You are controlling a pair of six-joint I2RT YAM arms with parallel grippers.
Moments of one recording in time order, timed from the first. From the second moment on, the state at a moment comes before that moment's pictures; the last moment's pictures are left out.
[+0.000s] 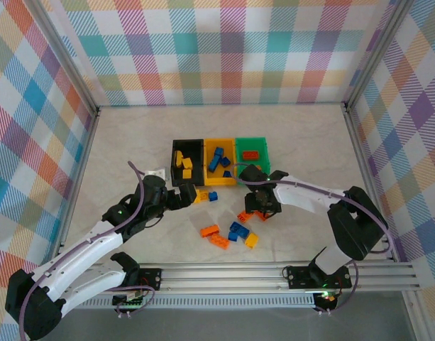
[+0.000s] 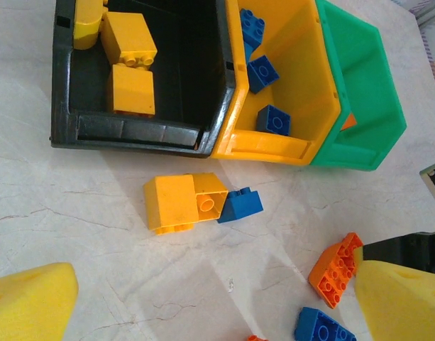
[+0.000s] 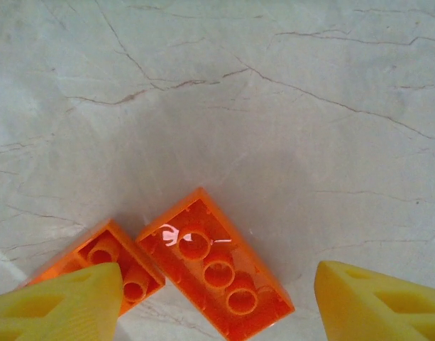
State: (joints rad) left arm -0.63 0.86 0.61 -0.40 -0.07 -0.73; right arm 0.74 1.57 0.94 -0.79 0.16 0.66
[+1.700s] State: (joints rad) left arm -0.63 0.91 0.59 -0.39 -0.05 -0.73; right arm 0.65 1.56 0.86 -0.72 0.05 0.55
